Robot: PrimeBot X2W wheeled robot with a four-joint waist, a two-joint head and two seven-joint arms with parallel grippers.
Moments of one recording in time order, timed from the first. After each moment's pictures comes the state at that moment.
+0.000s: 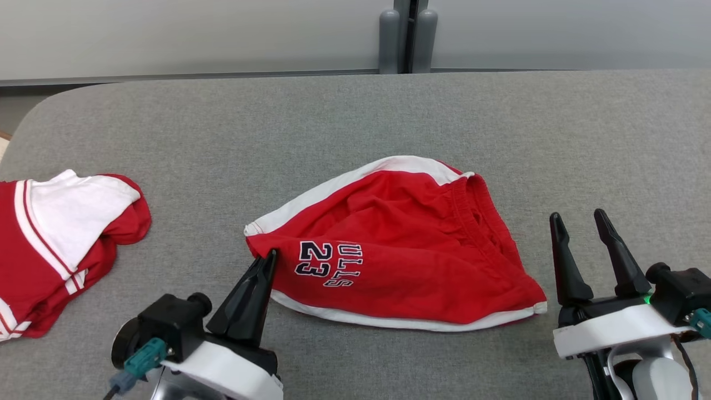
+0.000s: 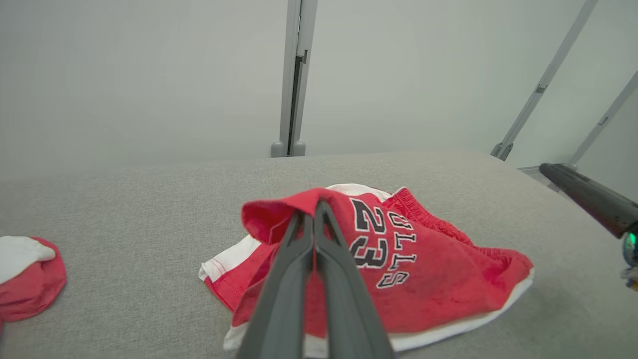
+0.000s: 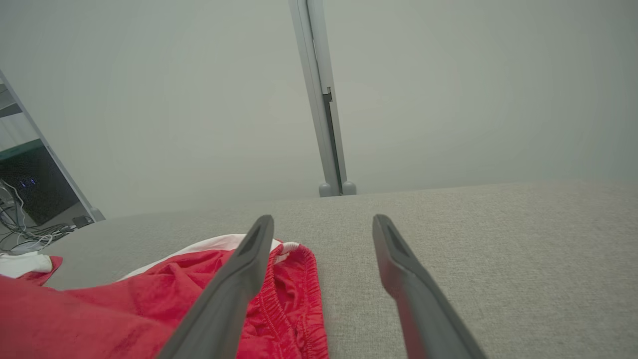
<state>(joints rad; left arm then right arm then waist) 0.01 0.26 -0.38 -0.33 -0.41 0.13 0.10 -0.09 -0.10 0.08 0.07 0.28 0.13 -0.12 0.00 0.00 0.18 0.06</state>
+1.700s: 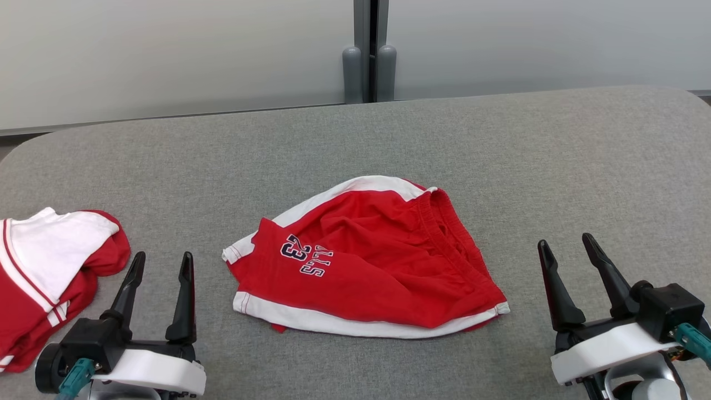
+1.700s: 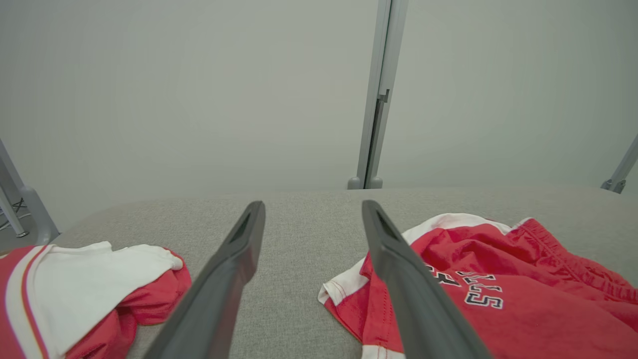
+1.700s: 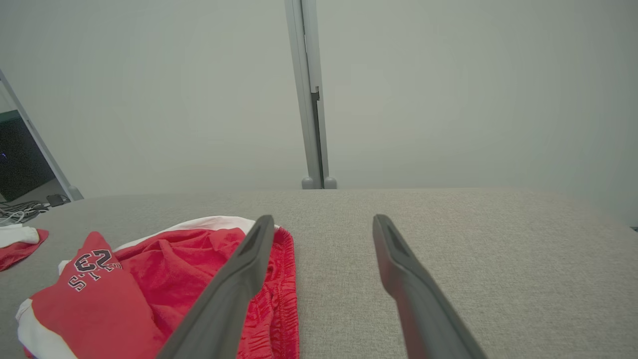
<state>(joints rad) -0.02 0.23 -0.14 0.11 -0.35 0.05 -0.26 -0.04 -0.14 0.12 0.04 0.24 0.13 -0.06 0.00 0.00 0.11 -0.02</state>
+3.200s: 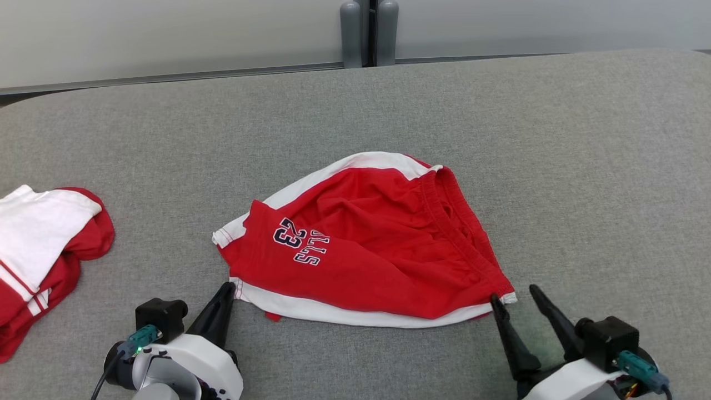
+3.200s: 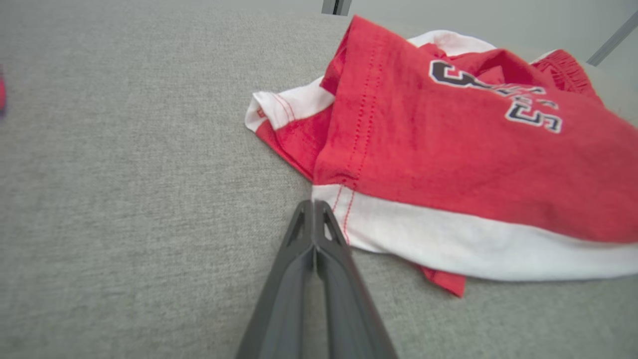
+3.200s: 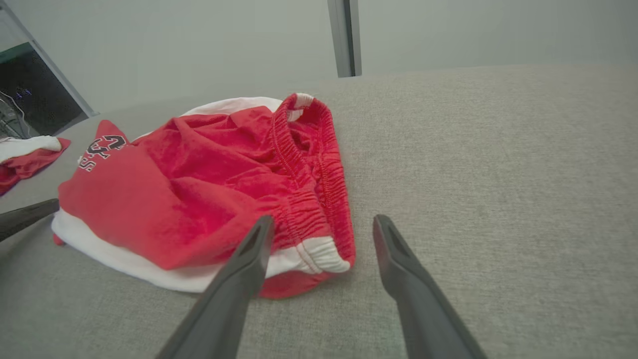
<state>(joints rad) -0.21 0.18 -0.31 0.56 -0.45 -0.11 -0.17 0.01 -0.14 0.24 0.13 0.27 0.13 -0.04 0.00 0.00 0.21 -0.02</state>
